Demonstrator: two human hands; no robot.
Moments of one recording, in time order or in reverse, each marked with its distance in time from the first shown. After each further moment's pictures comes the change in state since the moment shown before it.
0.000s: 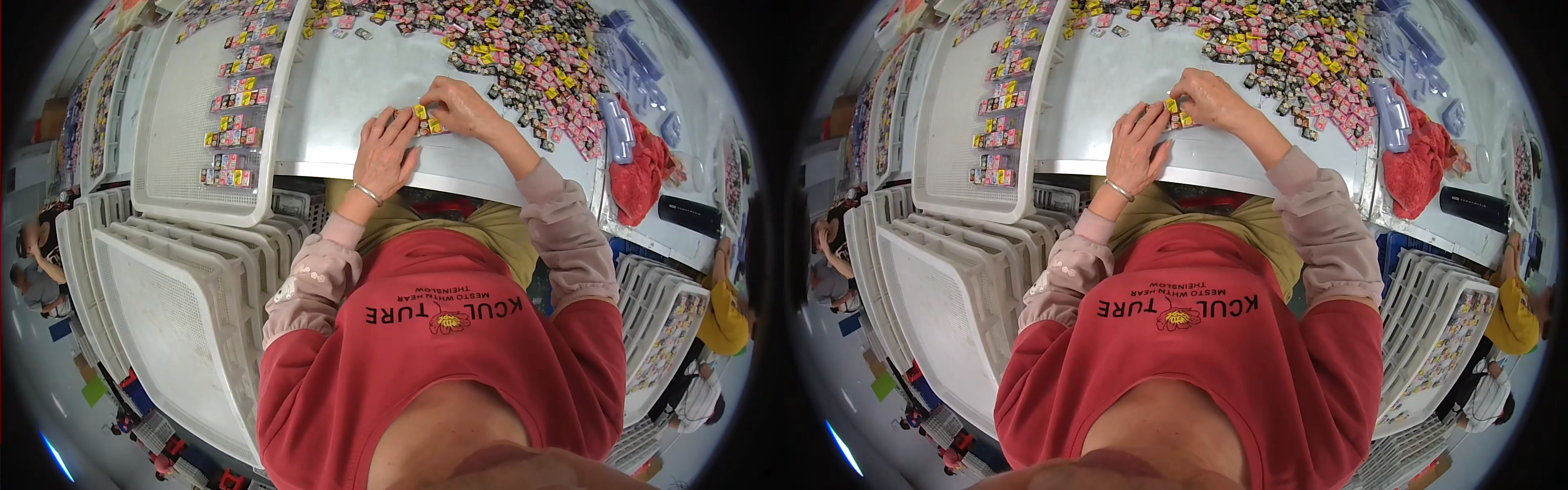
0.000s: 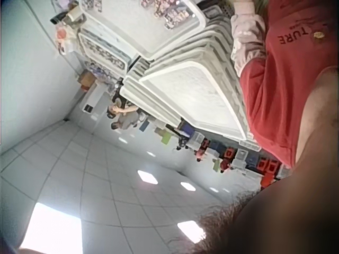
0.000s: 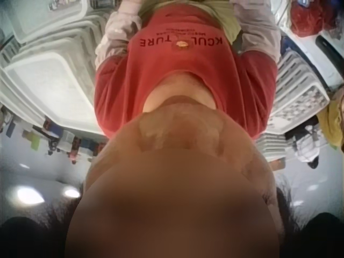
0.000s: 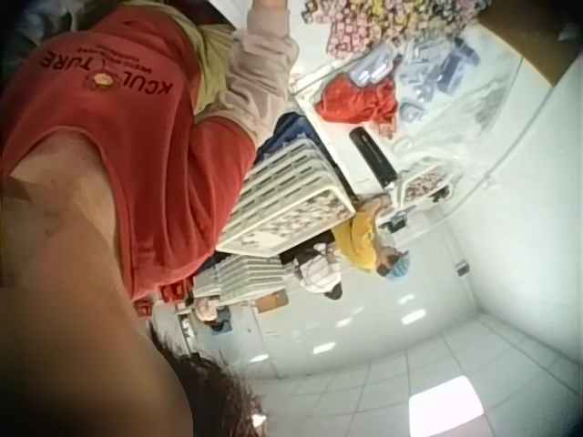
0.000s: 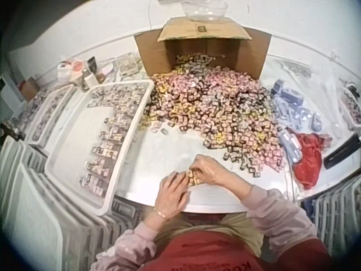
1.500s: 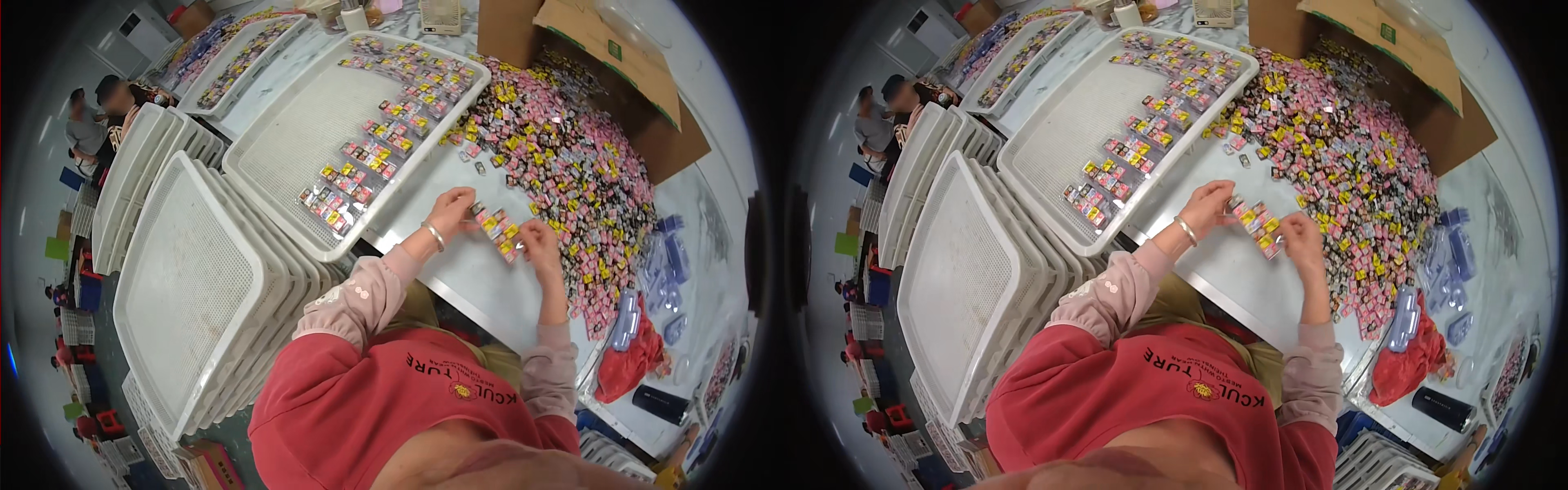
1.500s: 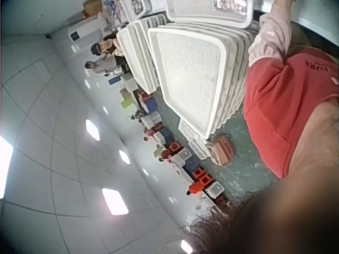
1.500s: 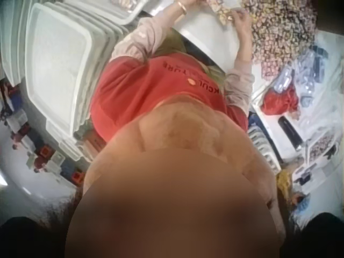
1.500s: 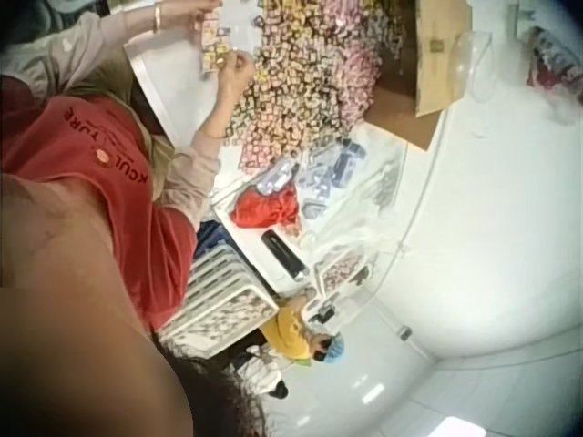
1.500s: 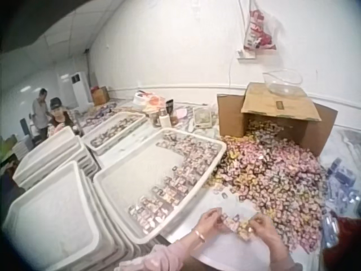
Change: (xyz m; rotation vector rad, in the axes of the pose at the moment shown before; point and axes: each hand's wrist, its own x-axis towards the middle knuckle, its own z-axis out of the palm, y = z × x) left_hand 0.082 -0.054 -0.024 -1.427 0.241 -1.010; right_hand 0.017 0.017 -0.032 0.747 0.137 0.359
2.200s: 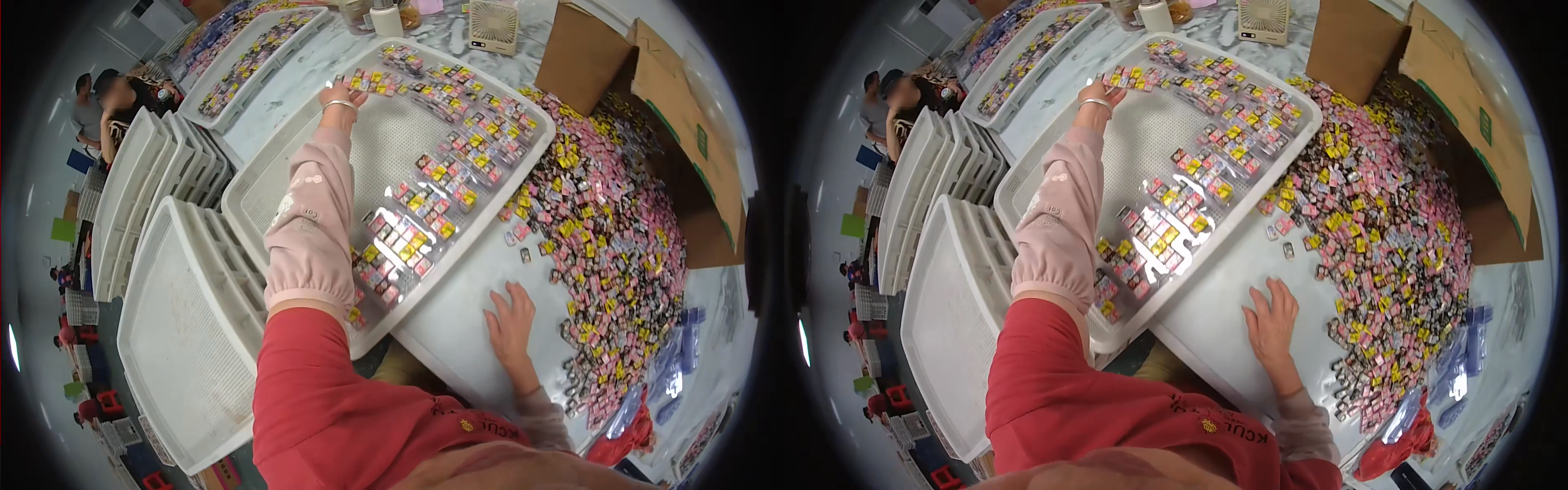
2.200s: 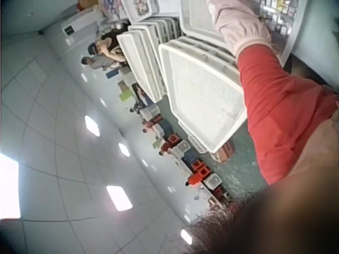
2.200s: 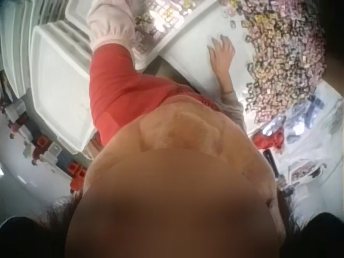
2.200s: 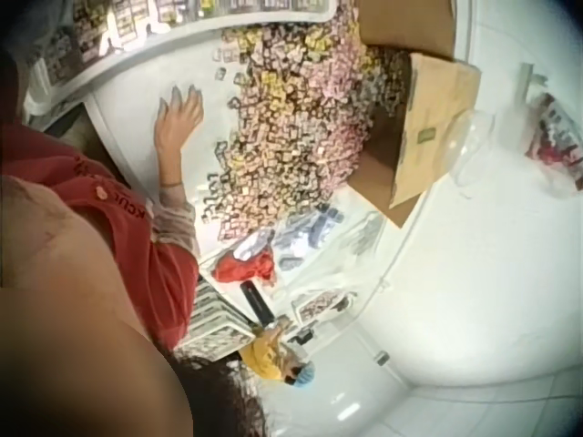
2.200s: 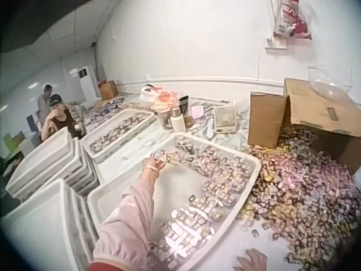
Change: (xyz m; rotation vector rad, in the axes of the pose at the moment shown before) left_hand 0.230 0.284 -0.295 -0.335 0.765 0.430; right_hand 0.043 -0.002 0.118 -0.838 -0.005 -0.555
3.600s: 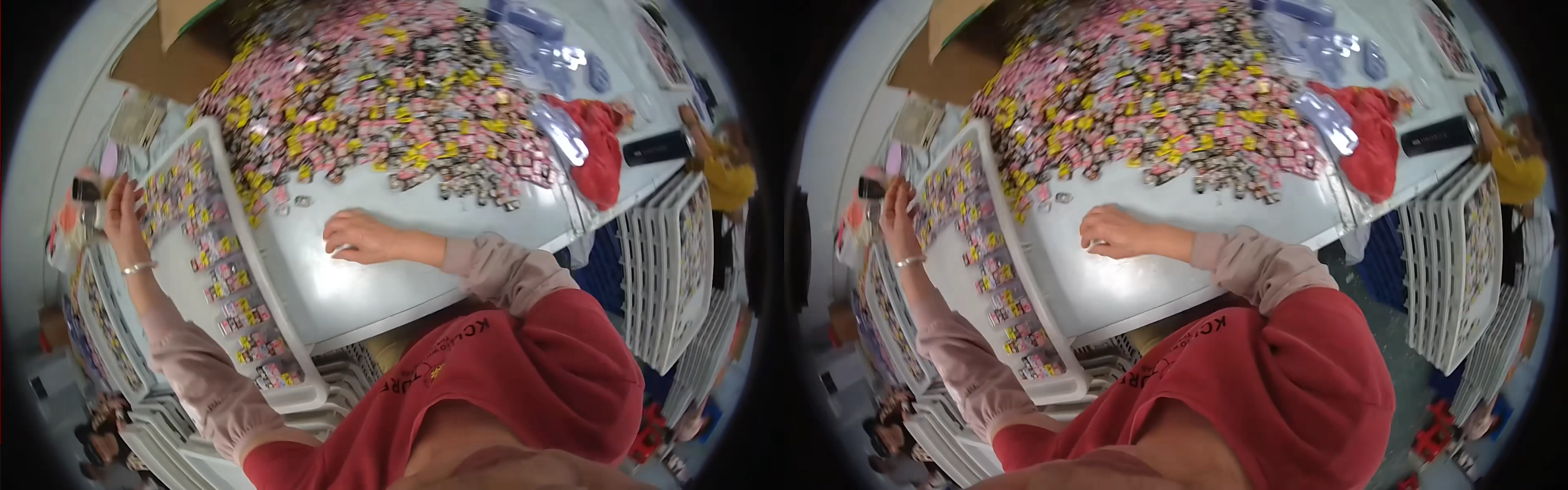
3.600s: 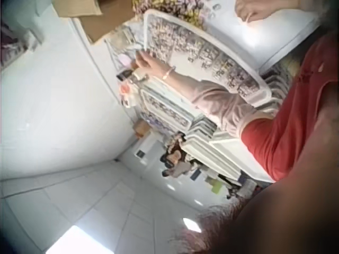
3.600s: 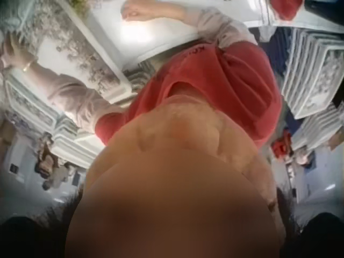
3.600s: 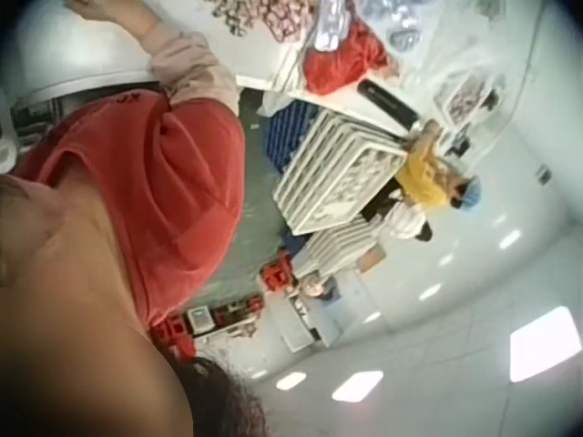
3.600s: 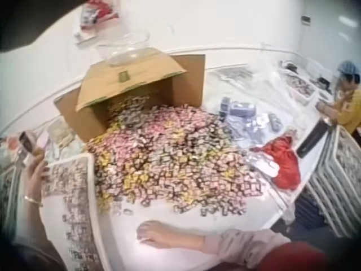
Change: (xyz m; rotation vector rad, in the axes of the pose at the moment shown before) left_hand -0.178 -0.002 0.133 0.823 -0.989 0.461; right_hand -0.001 0.025 -0.019 0.389 0.085 0.111
